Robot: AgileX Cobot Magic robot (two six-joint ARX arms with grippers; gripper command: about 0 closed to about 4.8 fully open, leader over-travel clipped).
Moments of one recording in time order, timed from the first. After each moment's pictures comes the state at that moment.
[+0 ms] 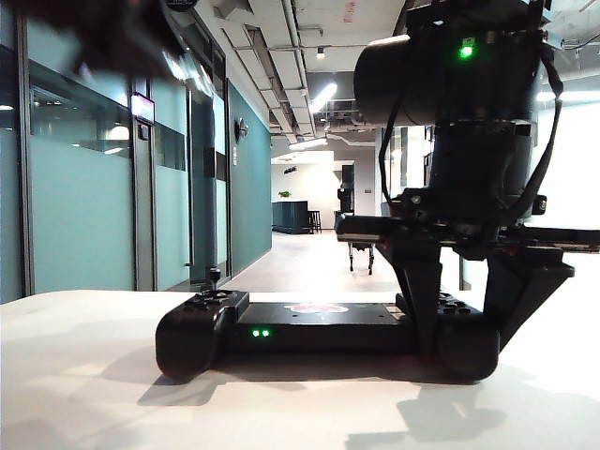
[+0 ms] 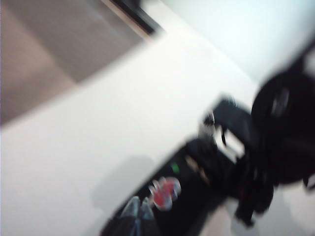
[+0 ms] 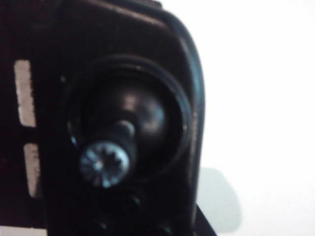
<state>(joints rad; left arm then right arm) -0.42 1.16 0.95 -0.32 0.49 0.02 0.66 1.65 1.00 -0.74 0.09 0.63</state>
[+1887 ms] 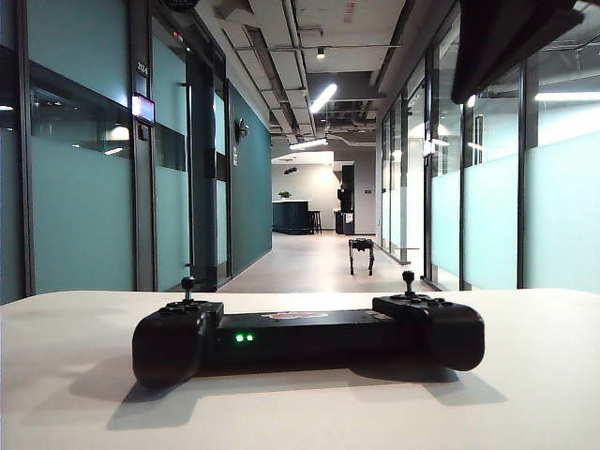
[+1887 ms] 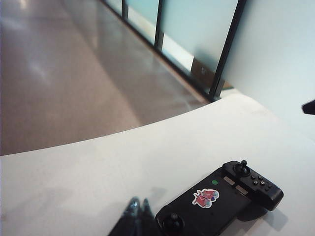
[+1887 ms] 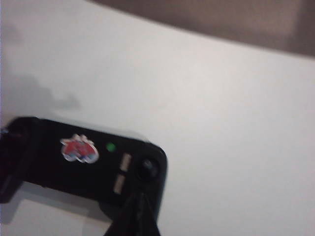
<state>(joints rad) -0.42 0.34 0.58 -0.43 0.15 -0.06 0.66 1.09 1.01 -0.68 0.21 0.25</state>
